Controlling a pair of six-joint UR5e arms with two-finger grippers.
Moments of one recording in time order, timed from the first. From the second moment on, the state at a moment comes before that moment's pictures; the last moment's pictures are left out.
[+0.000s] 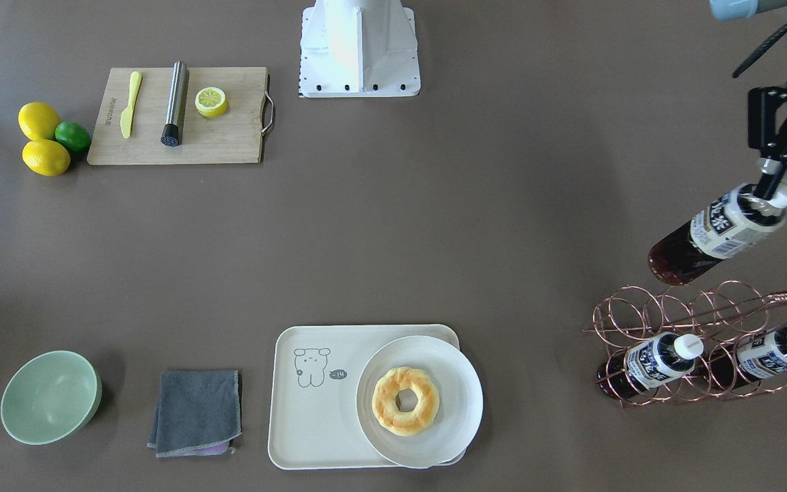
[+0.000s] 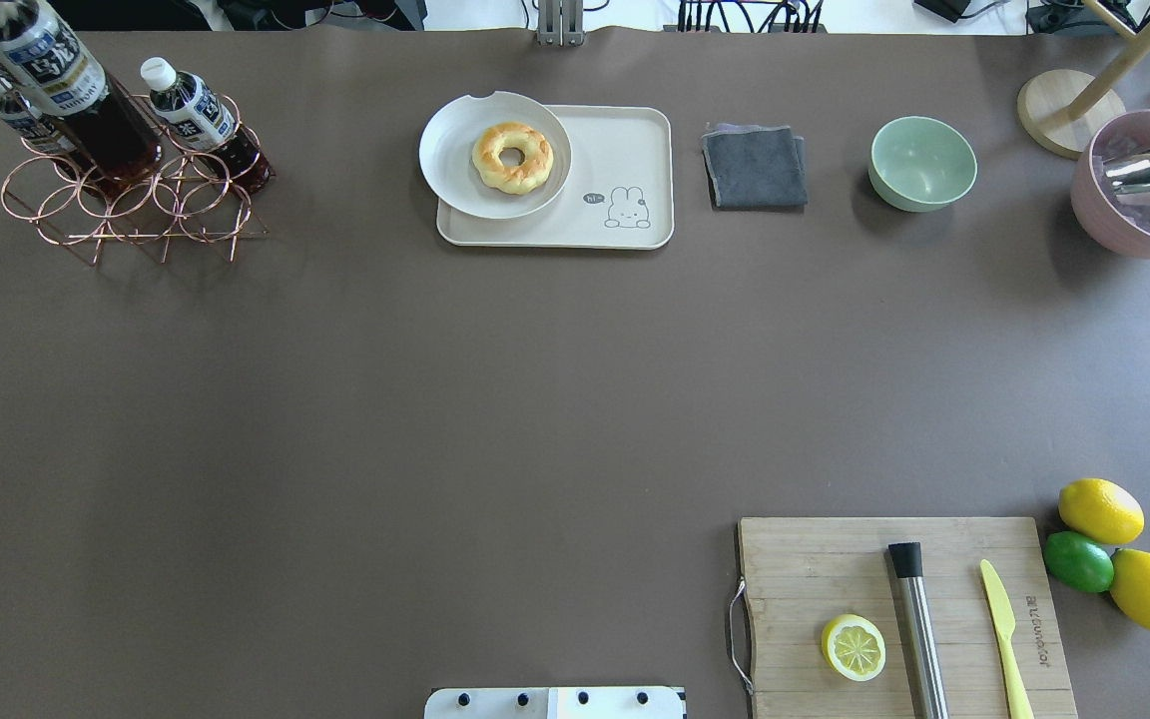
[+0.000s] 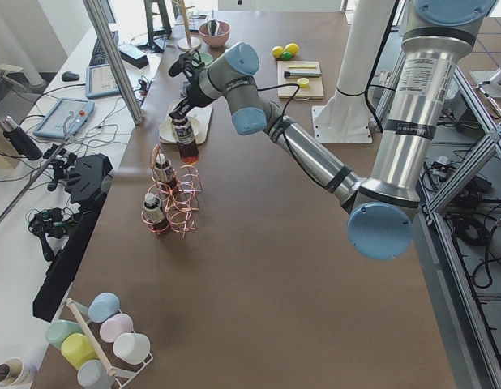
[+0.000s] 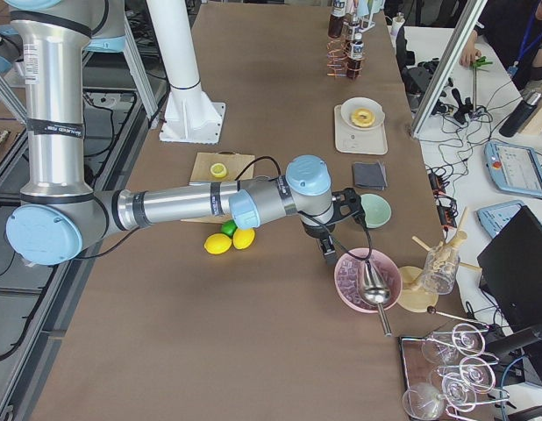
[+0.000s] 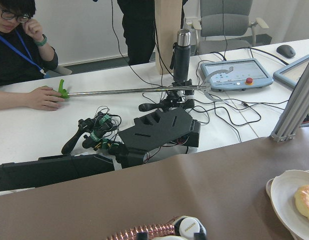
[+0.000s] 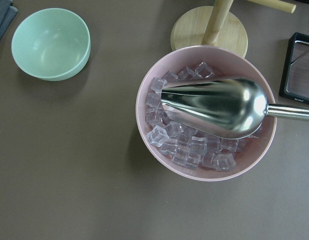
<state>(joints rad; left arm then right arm) -1.19 -1.78 -2.06 -2.12 -1.89 -0.64 1.53 -1.61 1.78 -1.34 2.35 0.01</state>
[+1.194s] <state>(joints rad) -0.39 -2.23 -1.93 -1.79 -1.17 -0.92 1.39 -1.54 1.82 -1.28 2.35 0.12</state>
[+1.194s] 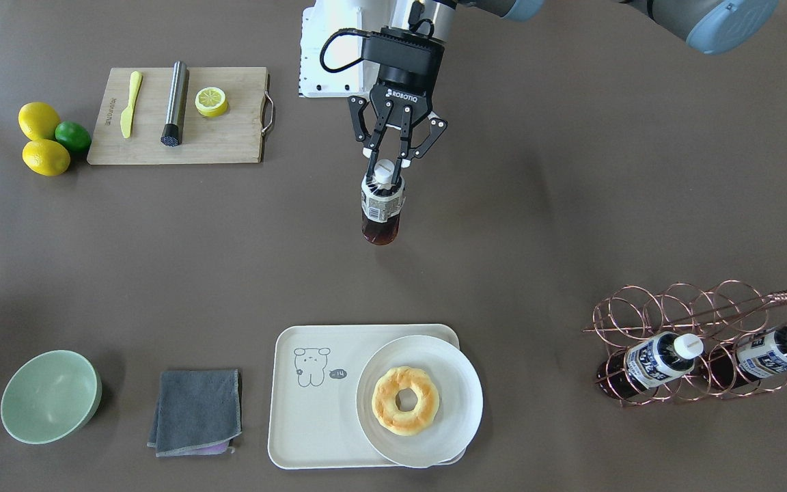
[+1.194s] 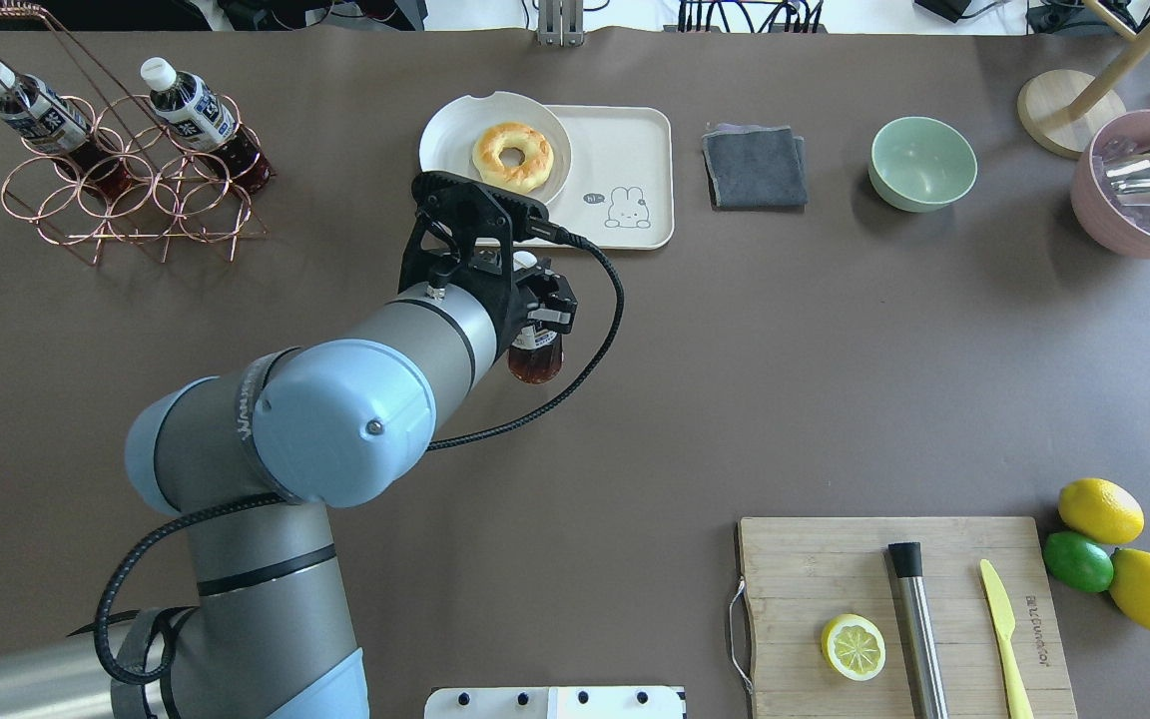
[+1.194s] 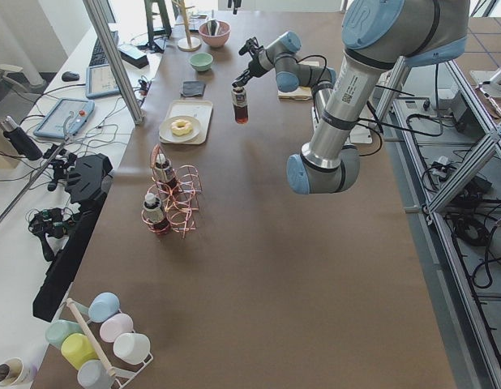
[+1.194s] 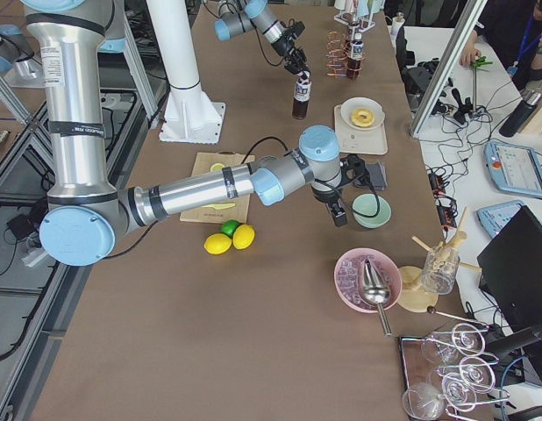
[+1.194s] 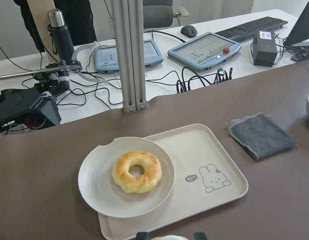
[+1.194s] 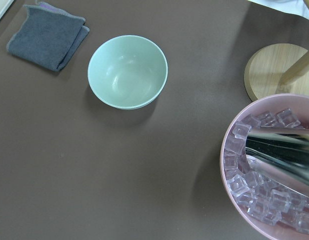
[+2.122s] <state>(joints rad) -0.32 -2.24 -1.87 -1.82 -1.08 -0.95 1.38 -1.54 1.82 -1.28 2.35 0.12</state>
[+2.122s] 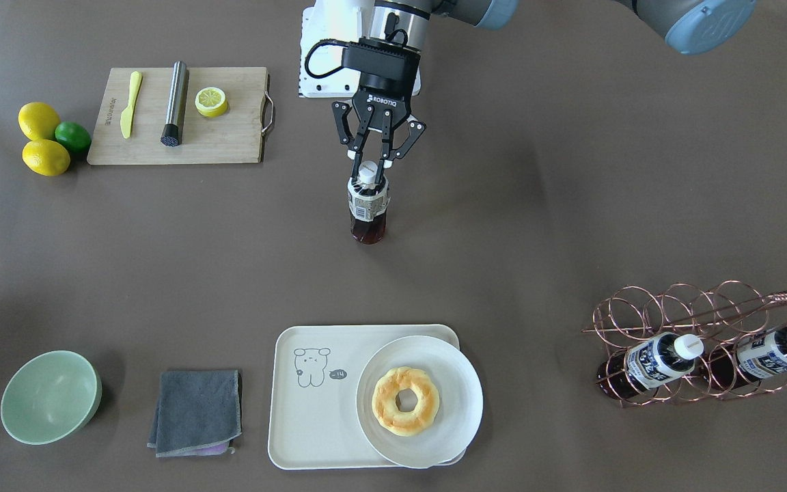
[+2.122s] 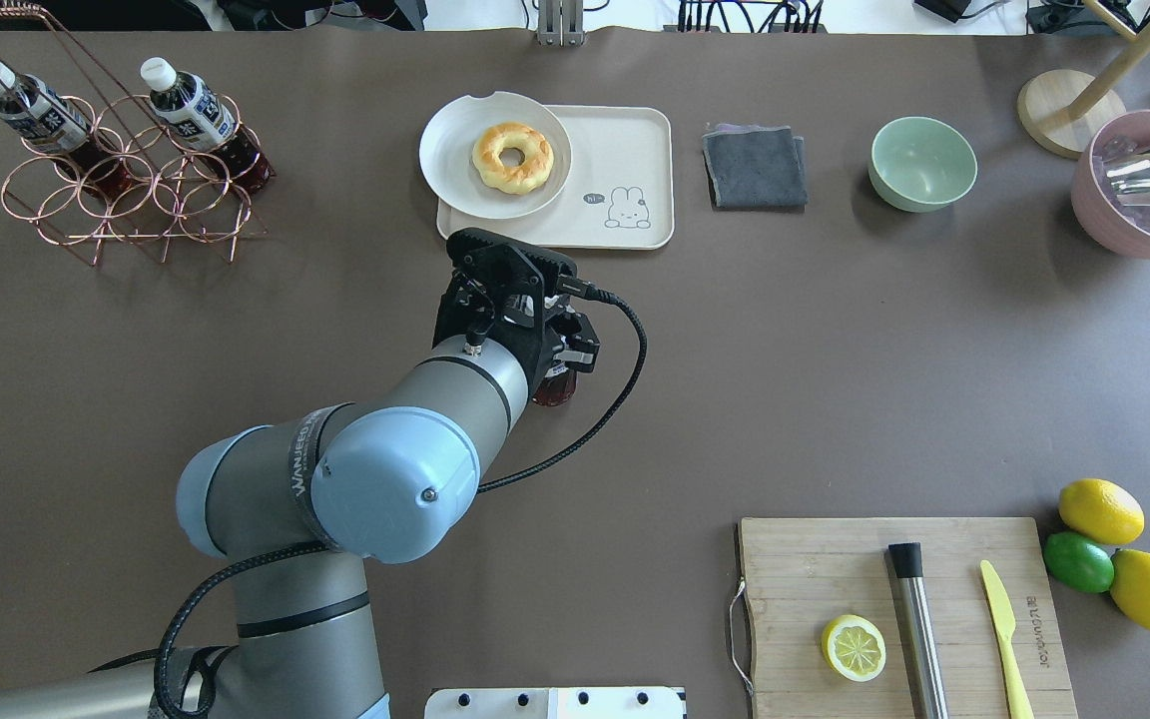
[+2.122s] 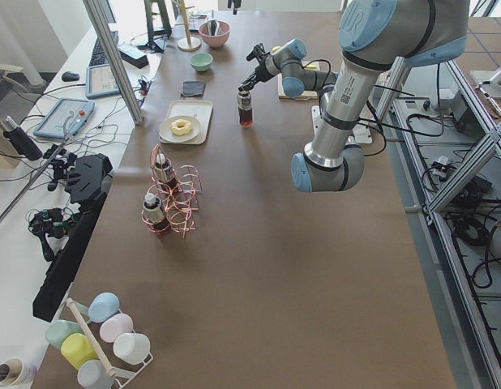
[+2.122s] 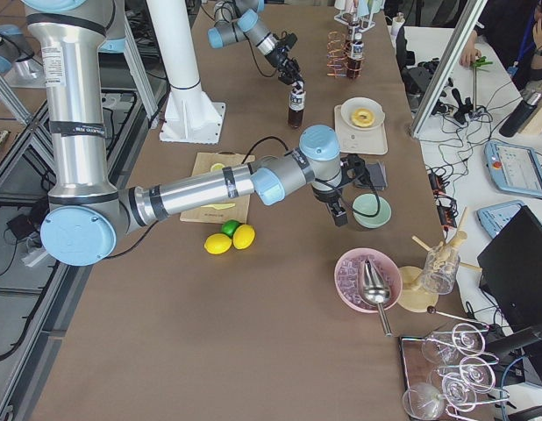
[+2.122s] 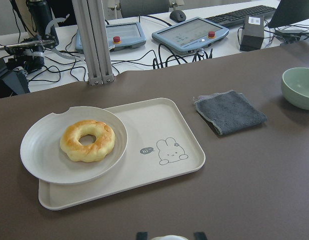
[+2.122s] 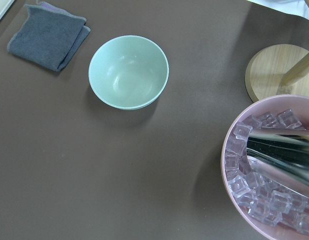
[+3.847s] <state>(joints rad) -0.82 -1.69 -2.18 -1.88 -1.86 -0.86 0.86 -1.13 2.03 -1.39 2.01 0.92</state>
